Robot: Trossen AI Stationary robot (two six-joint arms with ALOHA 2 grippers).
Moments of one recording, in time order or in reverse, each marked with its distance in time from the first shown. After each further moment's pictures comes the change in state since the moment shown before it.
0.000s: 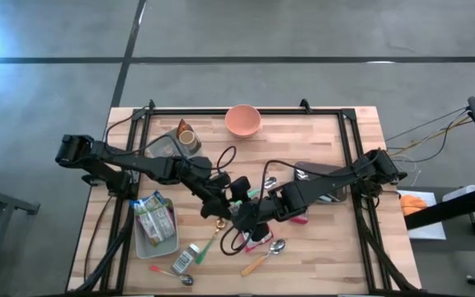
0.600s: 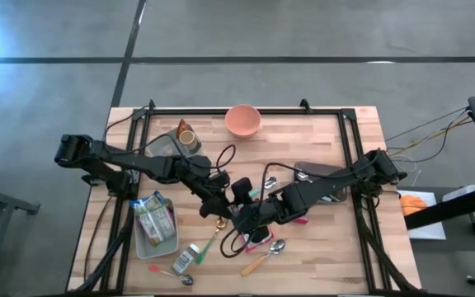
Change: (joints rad) left arm 0.000 -0.009 0.000 -0.014 0.000 0.038; right arm 0.002 0.002 0.000 -0.007 0.048 0.038
